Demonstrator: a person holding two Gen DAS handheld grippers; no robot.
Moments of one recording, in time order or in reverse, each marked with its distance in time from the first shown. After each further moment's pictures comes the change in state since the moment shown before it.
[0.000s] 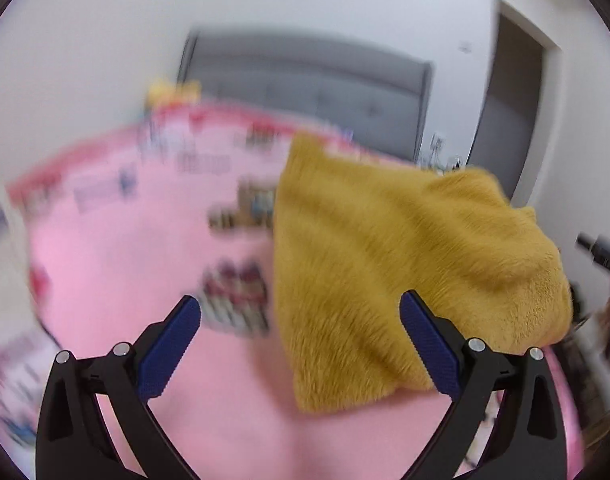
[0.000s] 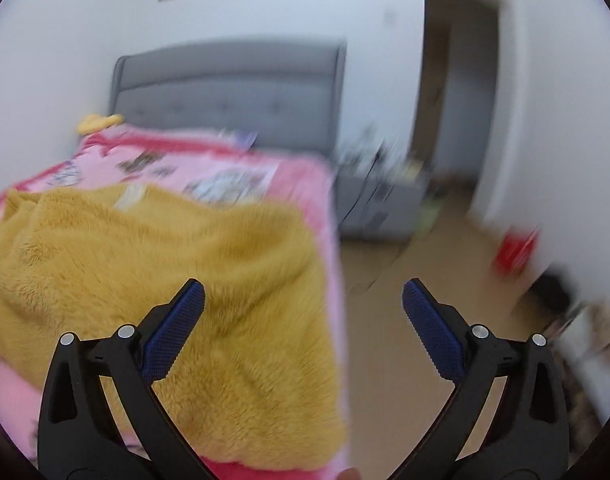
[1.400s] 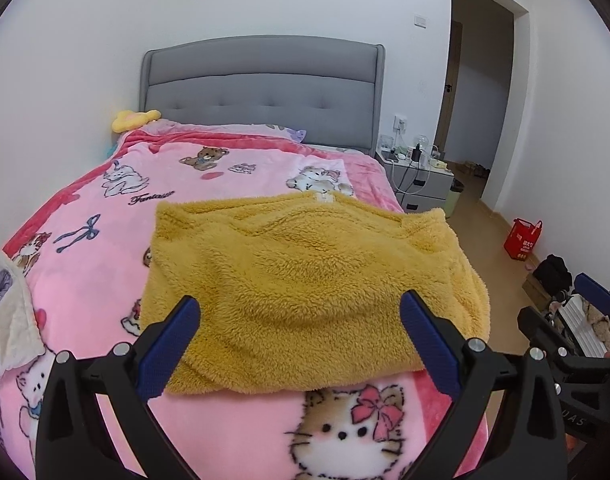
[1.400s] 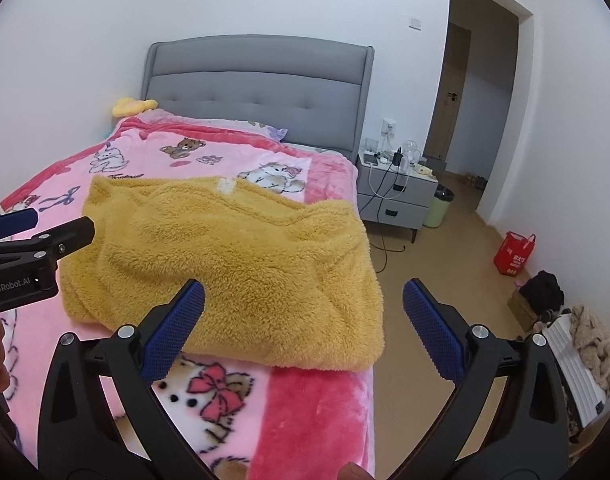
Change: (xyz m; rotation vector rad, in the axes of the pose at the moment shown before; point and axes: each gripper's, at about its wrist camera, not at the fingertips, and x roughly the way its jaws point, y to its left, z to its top) left arm -0.060 -0.163 0.054 0.075 0.118 -0.040; right arm -0.113 0.045 0.027 -0.010 0.131 0.109
